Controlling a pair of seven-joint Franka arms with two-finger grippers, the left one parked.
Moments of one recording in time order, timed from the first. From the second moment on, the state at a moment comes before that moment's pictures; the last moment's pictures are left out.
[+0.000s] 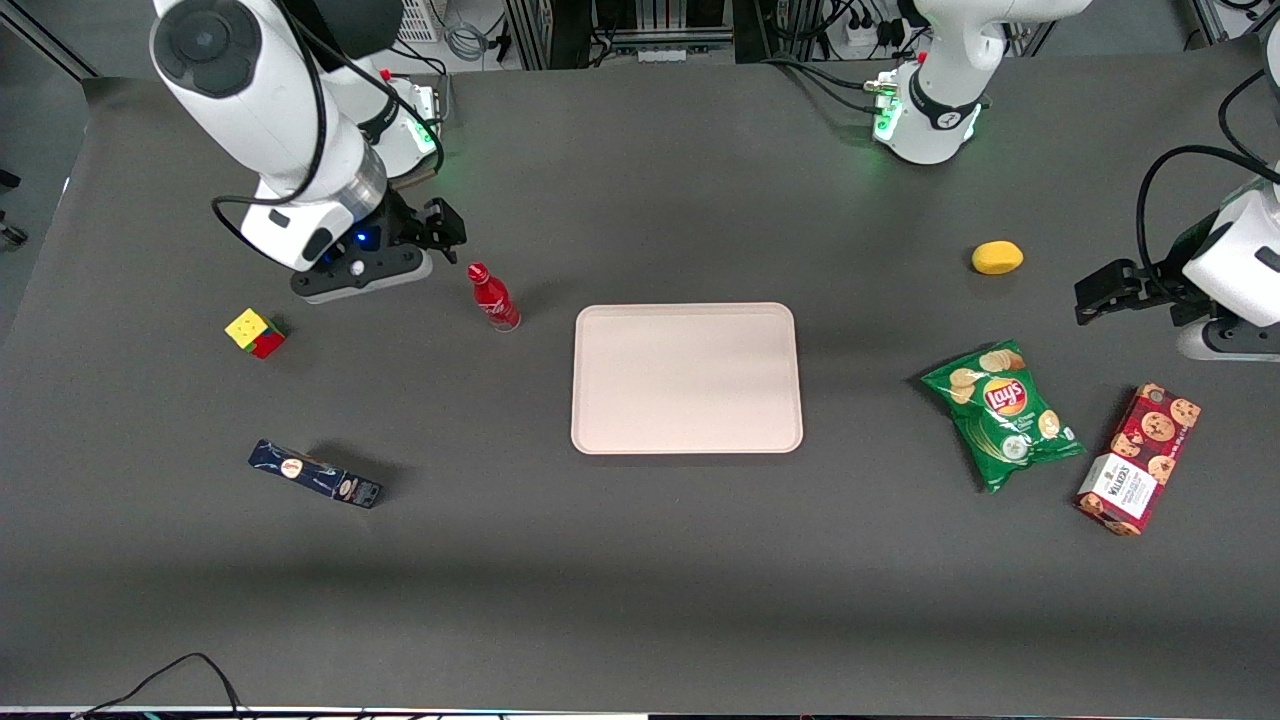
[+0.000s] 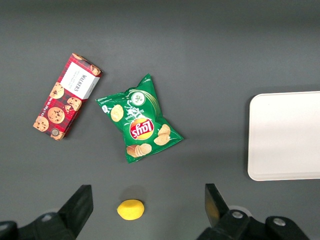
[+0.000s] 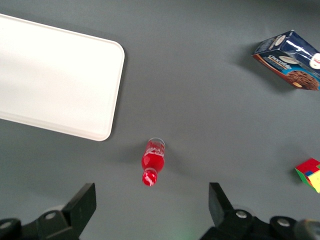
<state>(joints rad) 0.45 0.00 0.02 -1.77 0.02 1.71 0.26</state>
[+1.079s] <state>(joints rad) 0.45 -0.08 0.12 -2.42 0.05 2.36 0.36</state>
